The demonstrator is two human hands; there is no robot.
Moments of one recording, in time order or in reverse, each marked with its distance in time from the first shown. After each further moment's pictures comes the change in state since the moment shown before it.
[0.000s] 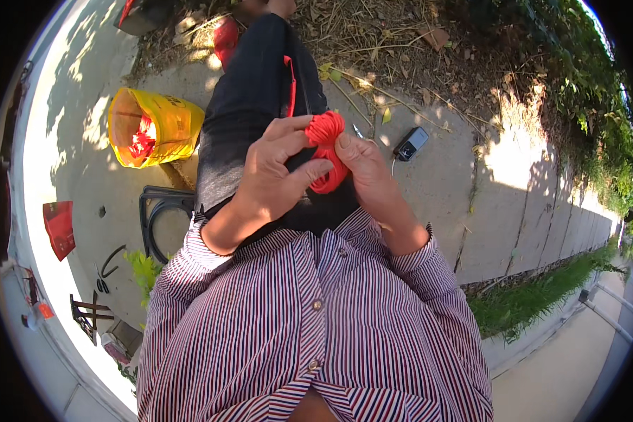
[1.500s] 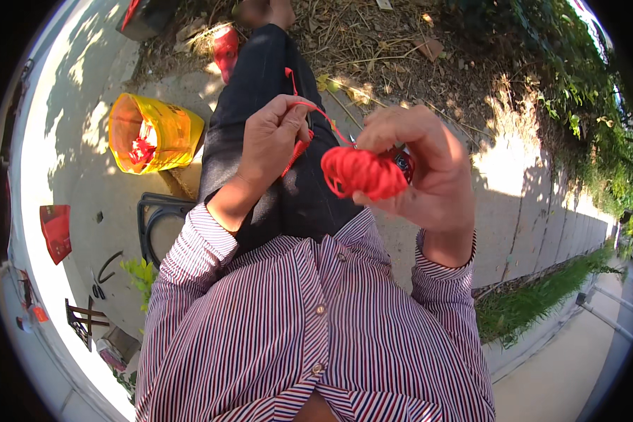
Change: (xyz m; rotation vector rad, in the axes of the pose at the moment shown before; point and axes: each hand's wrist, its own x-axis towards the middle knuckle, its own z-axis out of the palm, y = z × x) left_hand 0.040 -0.044 -0.005 0.088 0.239 0.020; right_hand -0.015 -0.107 0.029 -0.691 -0.338 -0.728
